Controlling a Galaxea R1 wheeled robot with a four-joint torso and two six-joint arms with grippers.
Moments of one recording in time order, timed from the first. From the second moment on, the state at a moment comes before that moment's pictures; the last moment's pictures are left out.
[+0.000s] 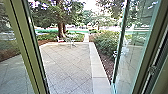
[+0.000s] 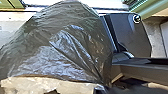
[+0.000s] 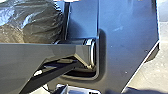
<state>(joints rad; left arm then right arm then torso) 1.53 3.05 -2.73 0.08 -0.03 0.00 -1.58 3.07 -2.71 0.02 -0.05 -0.05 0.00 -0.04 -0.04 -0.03</state>
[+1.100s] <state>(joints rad) 1.53 3.05 -2.73 0.08 -0.03 0.00 -1.58 3.07 -2.71 0.02 -0.05 -0.05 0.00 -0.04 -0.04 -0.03</state>
